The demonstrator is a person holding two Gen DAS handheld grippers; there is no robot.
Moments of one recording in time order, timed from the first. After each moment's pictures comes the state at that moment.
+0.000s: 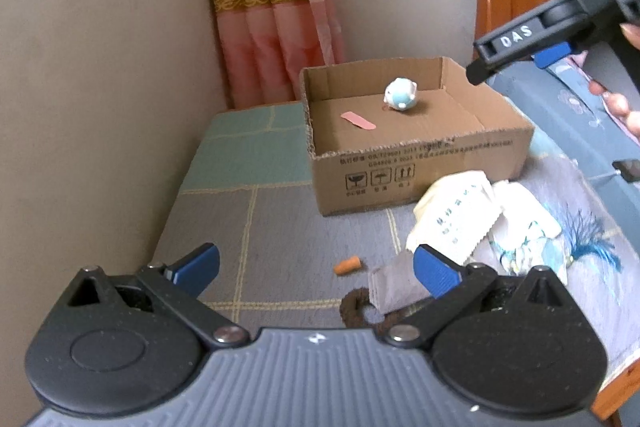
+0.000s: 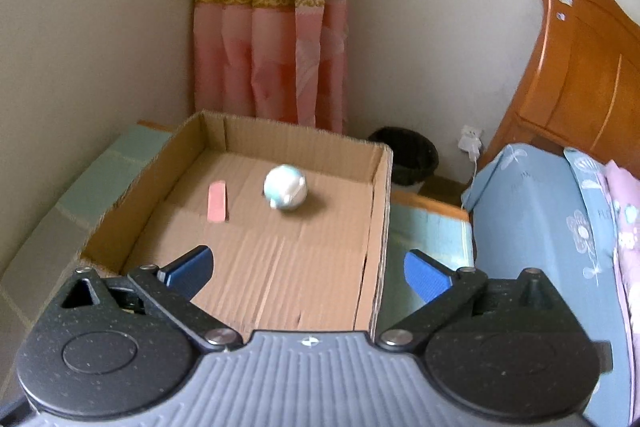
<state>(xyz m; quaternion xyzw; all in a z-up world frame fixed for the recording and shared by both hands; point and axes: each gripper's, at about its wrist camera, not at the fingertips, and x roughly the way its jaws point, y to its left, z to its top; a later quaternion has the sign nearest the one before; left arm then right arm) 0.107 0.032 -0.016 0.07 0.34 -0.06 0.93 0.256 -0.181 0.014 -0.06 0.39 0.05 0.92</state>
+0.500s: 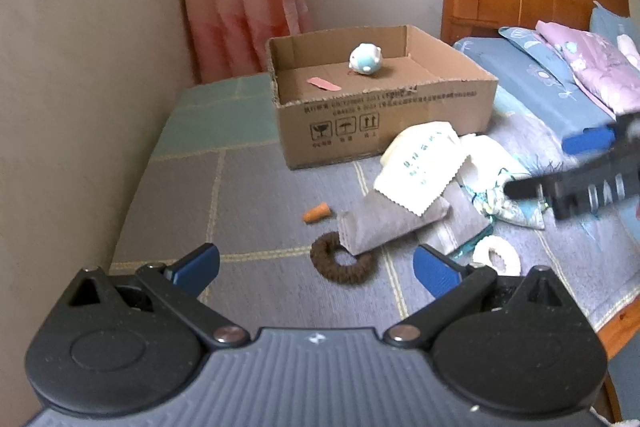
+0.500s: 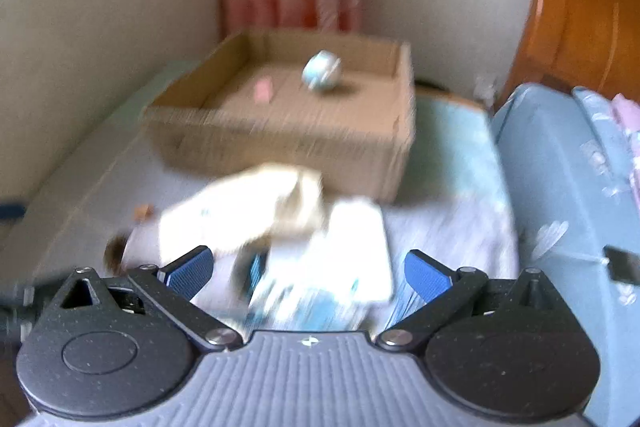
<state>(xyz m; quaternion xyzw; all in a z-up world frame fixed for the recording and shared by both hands) 0.082 0.033 -0.042 0.08 0.36 -0.11 0.92 0.127 -0.188 -0.047 -0.02 0.42 0.08 0.90</state>
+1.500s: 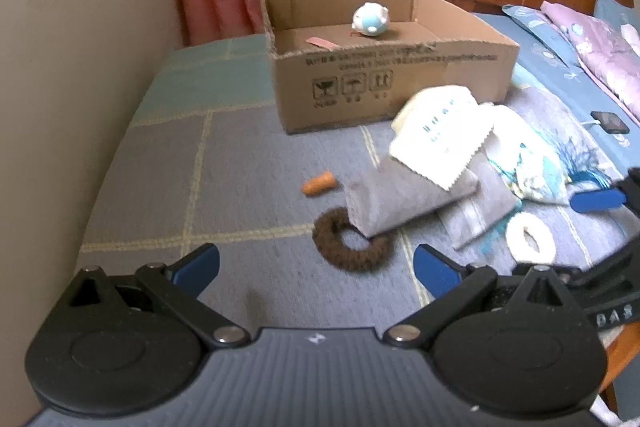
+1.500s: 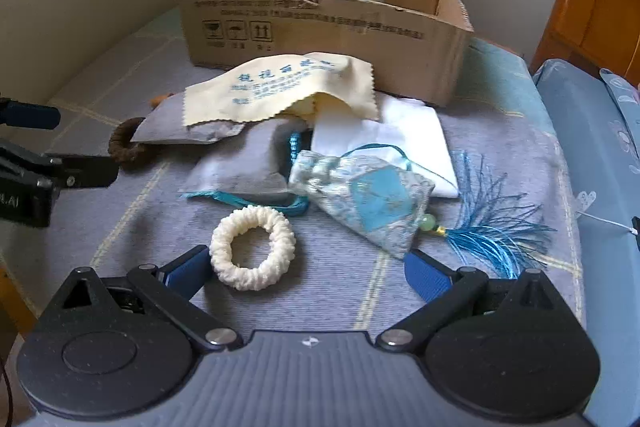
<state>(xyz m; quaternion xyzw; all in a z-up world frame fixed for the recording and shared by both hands) 0.115 0.036 -0.075 0.07 0.40 -0.11 0.91 0.099 -0.165 -0.106 -0.05 0.45 0.11 0.89</state>
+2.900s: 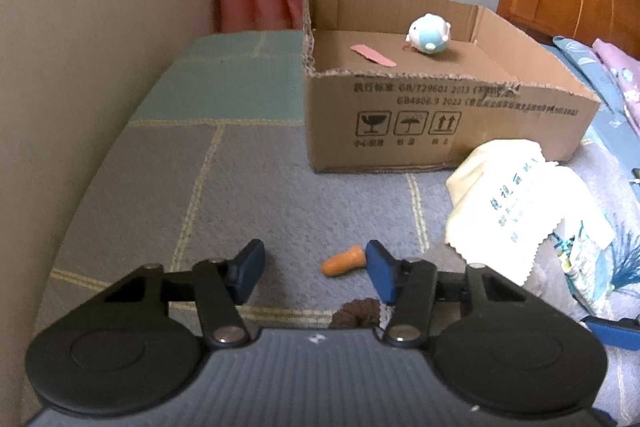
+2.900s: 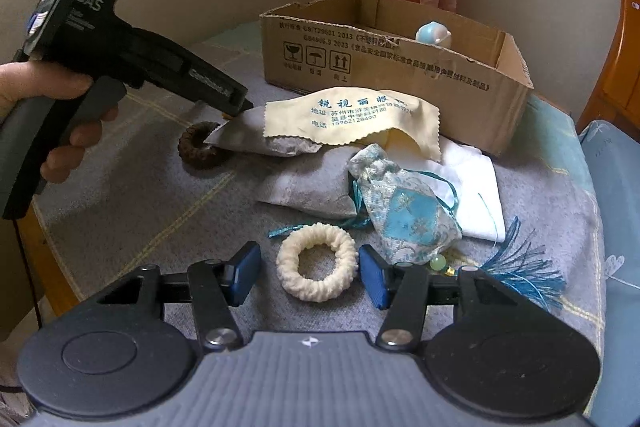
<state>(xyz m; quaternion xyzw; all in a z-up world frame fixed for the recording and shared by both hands) 0.179 0.027 -0.094 0.02 0.41 -0.05 0.91 0.081 -0.152 -0.096 -0.08 0.39 0.20 0.89</state>
